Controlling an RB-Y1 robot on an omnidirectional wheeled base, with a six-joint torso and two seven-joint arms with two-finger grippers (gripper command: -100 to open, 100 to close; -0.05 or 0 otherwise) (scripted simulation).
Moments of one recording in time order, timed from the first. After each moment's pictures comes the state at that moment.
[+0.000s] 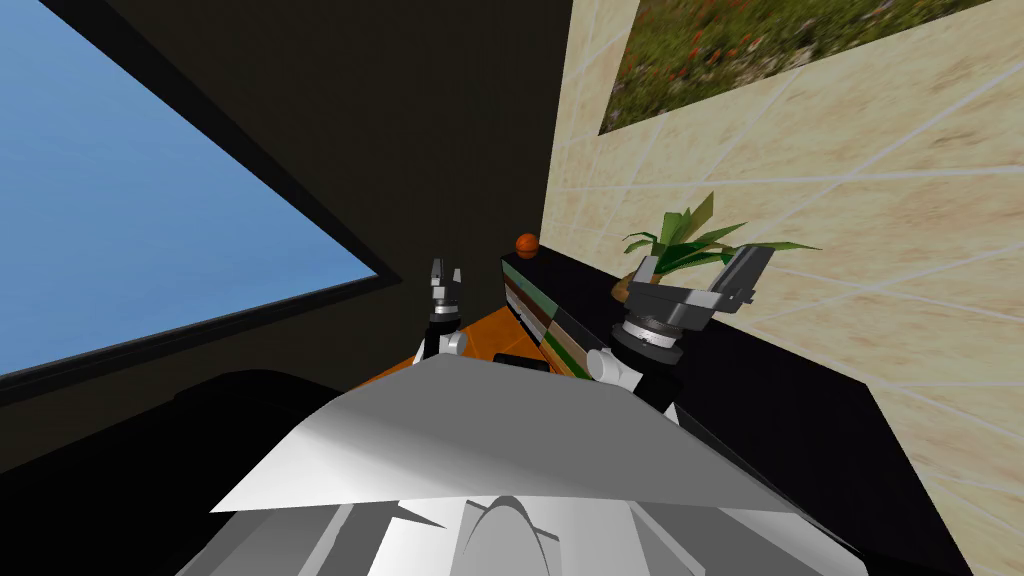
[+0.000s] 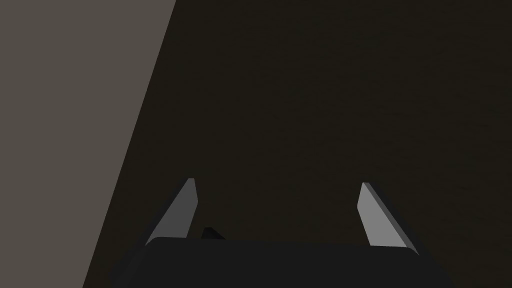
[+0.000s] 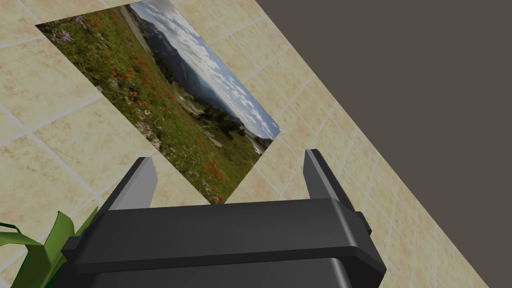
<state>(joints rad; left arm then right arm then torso) 0.47 0.03 -0.01 -2.22 0.05 -0.49 -0.05 0.47 0.04 0.03 -2.37 -0.05 -0.63 -0.07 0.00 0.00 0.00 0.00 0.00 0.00</state>
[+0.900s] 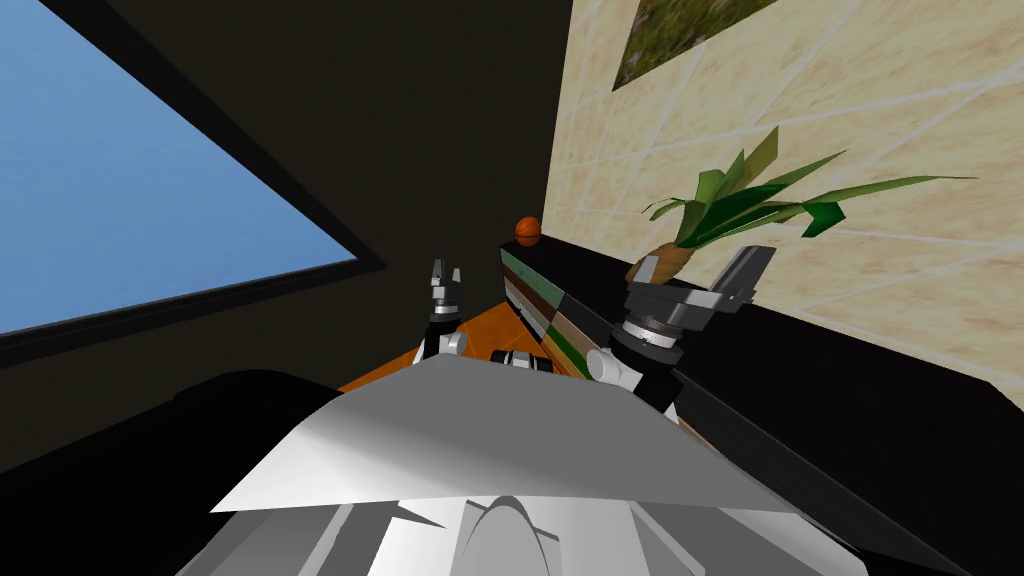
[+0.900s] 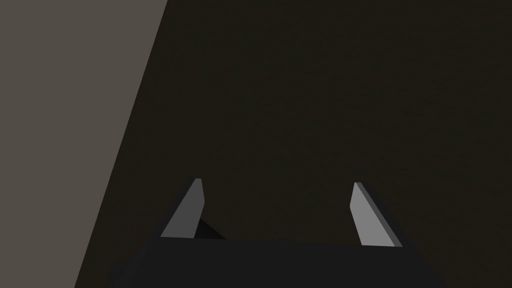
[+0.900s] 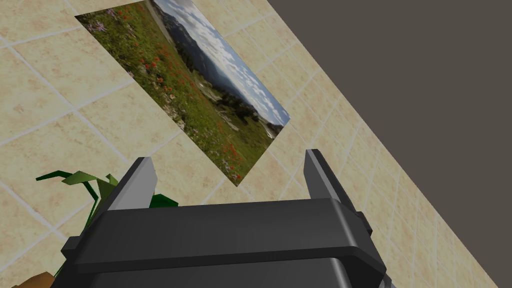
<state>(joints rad) 0.47 0.03 -0.01 -2.22 0.05 -0.49 -0.05 0.47 0.04 0.03 -2.37 -0.05 -0.63 -0.07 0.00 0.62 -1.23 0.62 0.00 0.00</state>
